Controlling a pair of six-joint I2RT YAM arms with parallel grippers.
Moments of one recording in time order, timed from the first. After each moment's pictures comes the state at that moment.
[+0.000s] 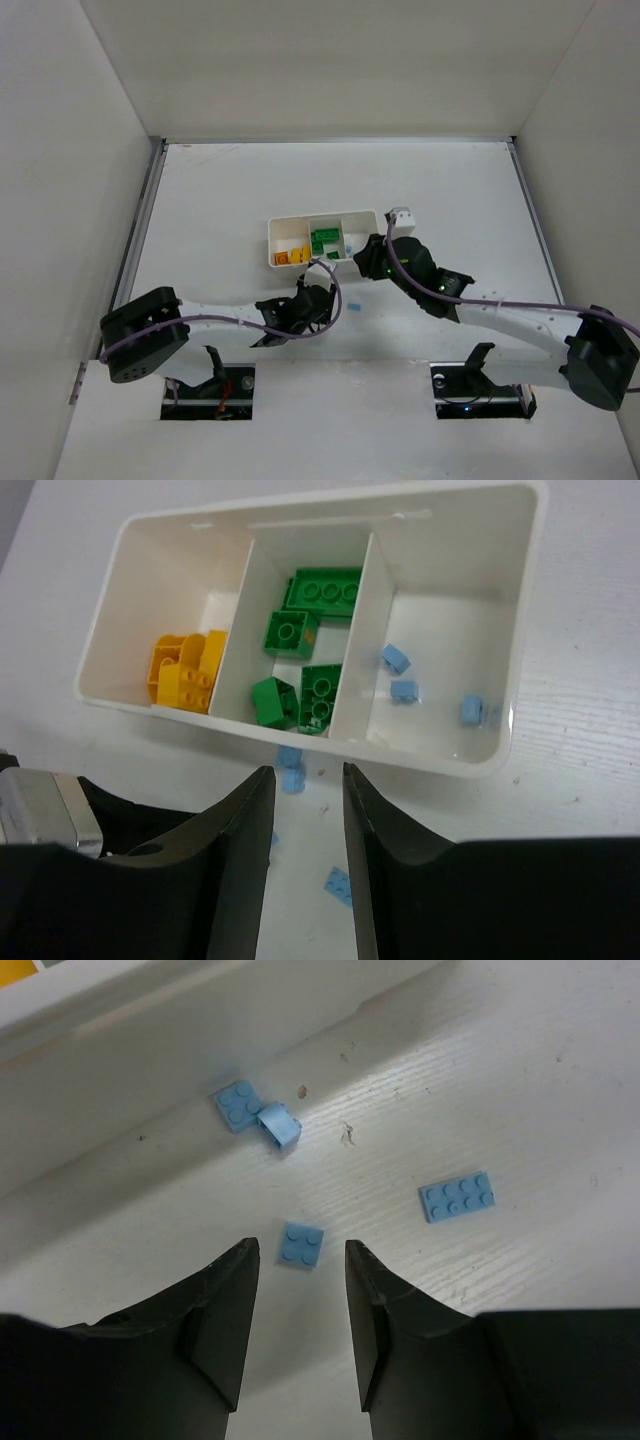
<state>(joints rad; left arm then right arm) -1.16 1.35 0.46 0.17 -0.50 -0.55 0.87 1.16 0.66 0.07 0.33 0.58</state>
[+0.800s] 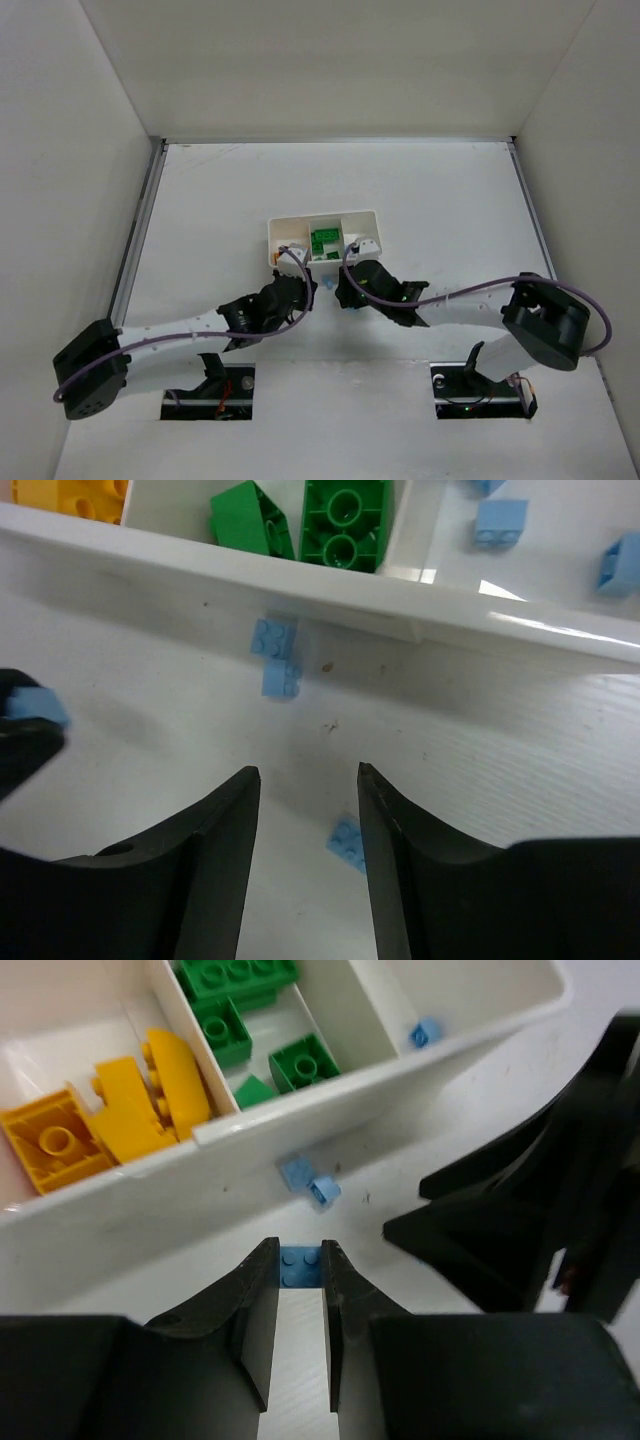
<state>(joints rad) -1.06 1.05 0.39 0.14 -0.48 -0.52 1.02 1.45 0.62 0.13 0.32 0.64</state>
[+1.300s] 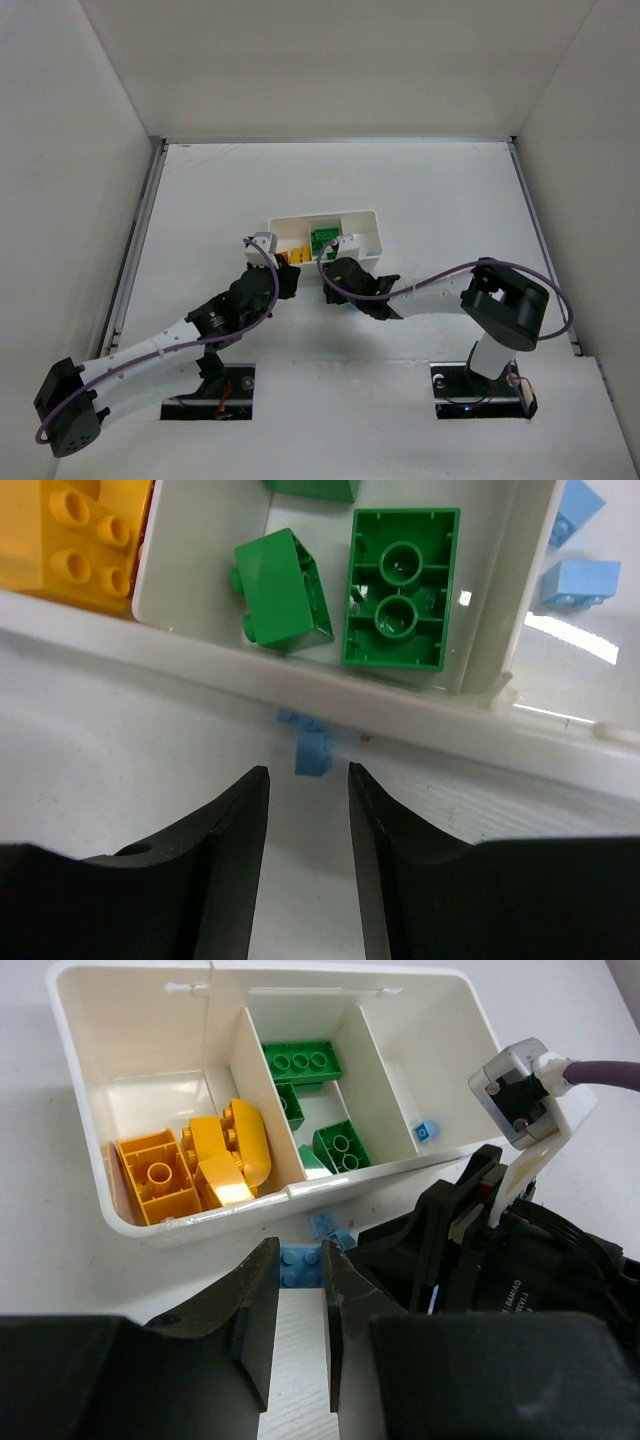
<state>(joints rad) -0.92 0.76 0.39 0.01 -0.47 -0.58 1.05 1.68 0.79 0.14 0.39 0.63</state>
